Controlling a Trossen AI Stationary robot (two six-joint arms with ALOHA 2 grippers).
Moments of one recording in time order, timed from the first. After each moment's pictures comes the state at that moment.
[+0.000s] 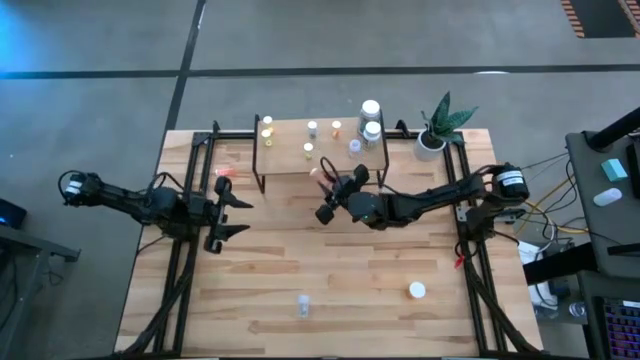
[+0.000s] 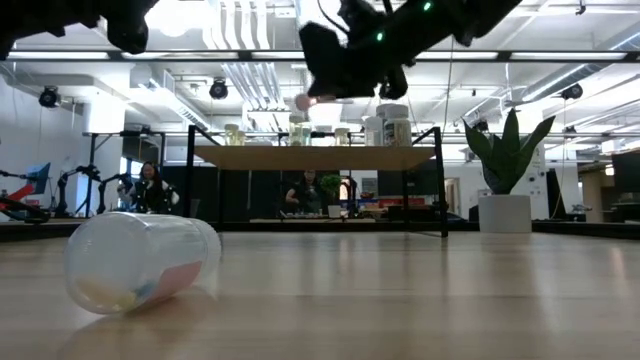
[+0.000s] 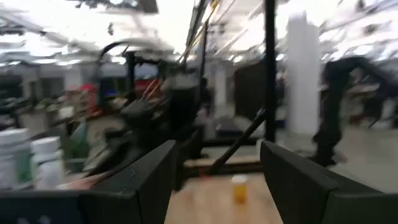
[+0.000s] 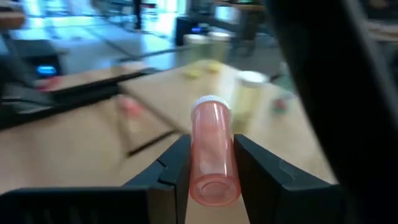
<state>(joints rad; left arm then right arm) -0.26 0.46 0.24 0.42 -0.15 0.07 0.06 1.73 1.05 0.39 0.80 0.12</state>
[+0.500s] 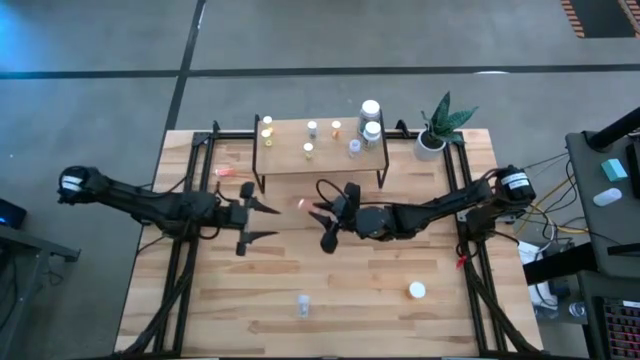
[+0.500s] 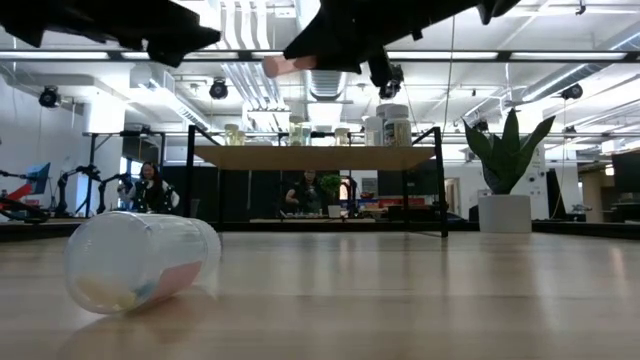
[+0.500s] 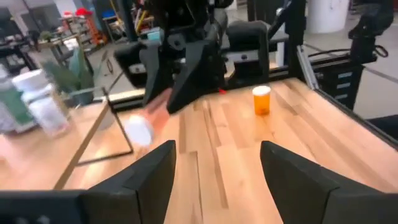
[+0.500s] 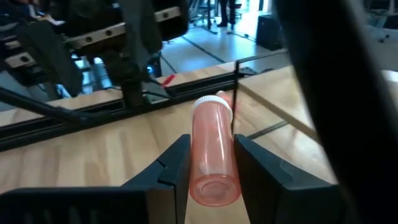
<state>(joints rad) -0.19 0.76 0.42 0.22 -0.15 0.15 0.18 1.69 1.04 0.41 0.53 0.19</state>
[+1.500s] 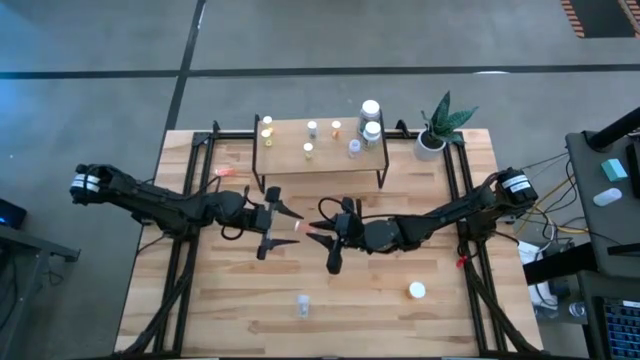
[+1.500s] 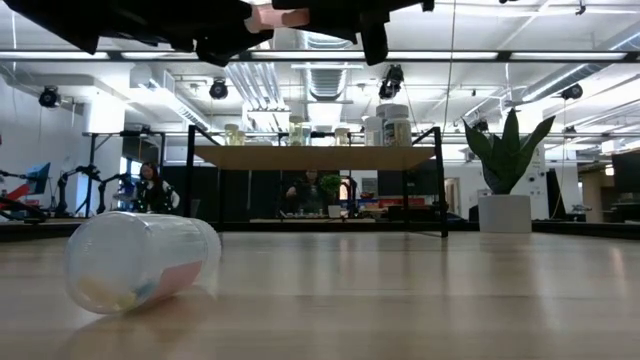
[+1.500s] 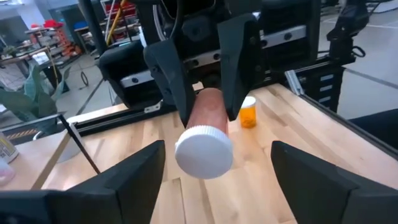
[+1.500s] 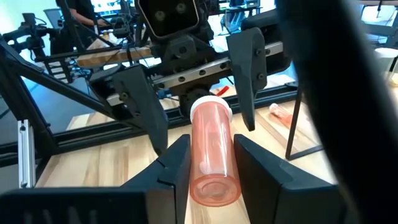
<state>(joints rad) -0.13 1.10 0.53 0.46 0.02 0.21 0.28 1.69 1.04 0.51 0.46 0.18</state>
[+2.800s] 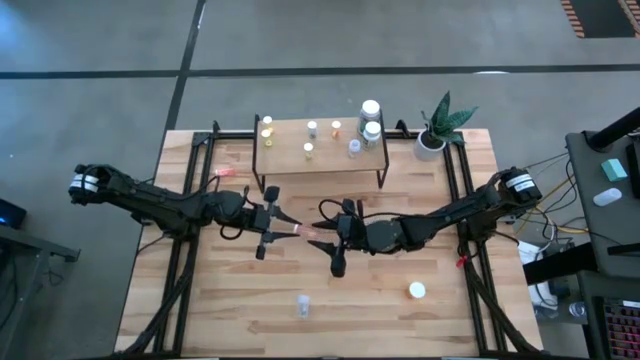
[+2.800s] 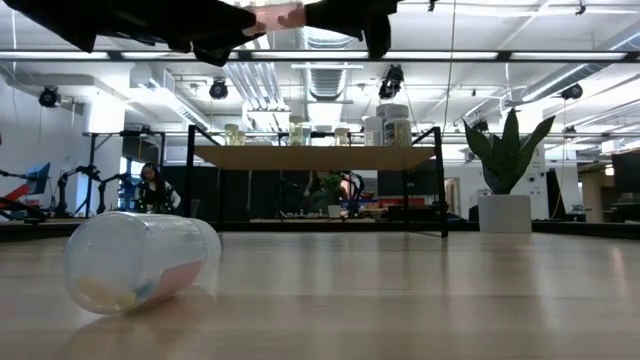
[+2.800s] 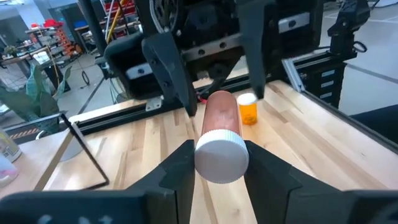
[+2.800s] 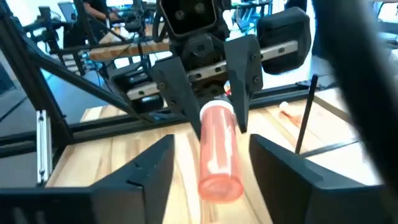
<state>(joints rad) -0.13 1.09 0.53 0.44 0.01 0.22 0.29 1.67 1.04 0.47 0.43 0.18</state>
